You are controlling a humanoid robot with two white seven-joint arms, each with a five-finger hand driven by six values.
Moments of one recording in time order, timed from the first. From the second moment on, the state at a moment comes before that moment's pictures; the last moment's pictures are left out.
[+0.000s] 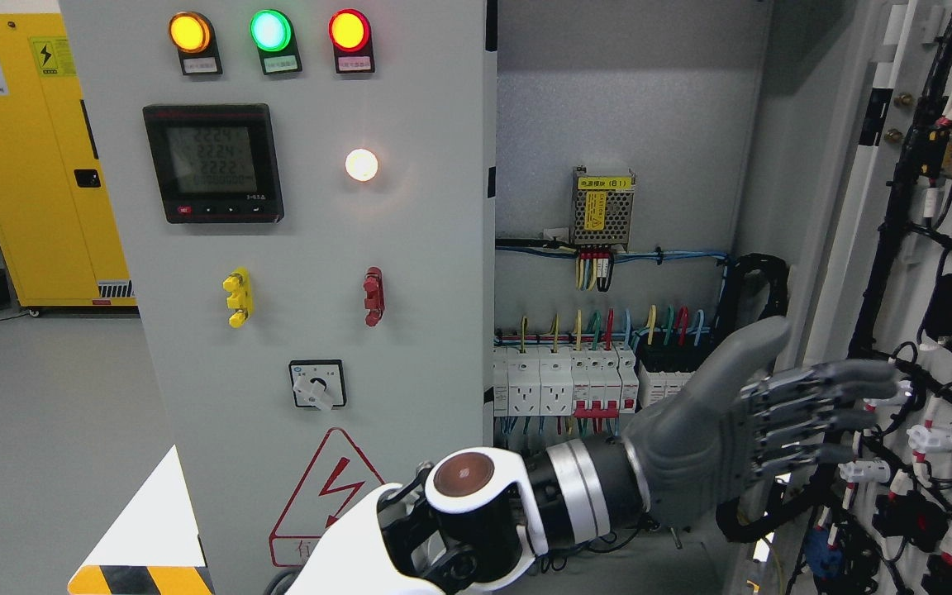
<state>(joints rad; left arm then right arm) -0.91 0.07 -0.79 -1.63 0.98 0.34 -0.20 0.08 0.13 0.05 -0.11 0.00 0.04 -0.03</state>
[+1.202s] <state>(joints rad) 0.01 0.11 -0.44 -1.11 0.53 -0.20 -0.19 0.08 0.13 0.05 -0.11 0.00 0.04 -0.03</state>
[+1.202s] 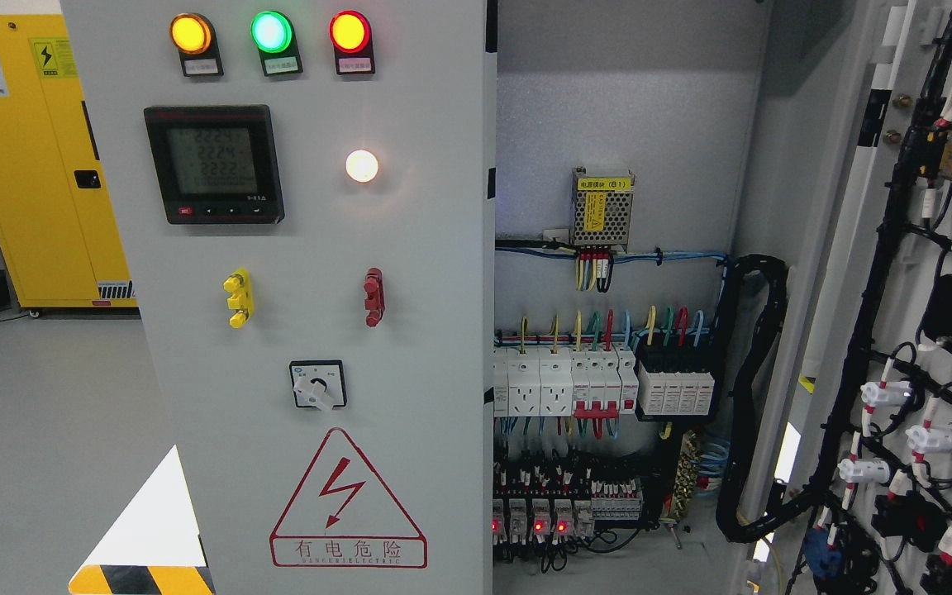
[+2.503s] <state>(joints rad) 0.00 0.01 -0.22 -0.13 0.39 -0.07 -0.19 0.08 0.13 0.05 -0.11 0.00 0.04 -0.03</state>
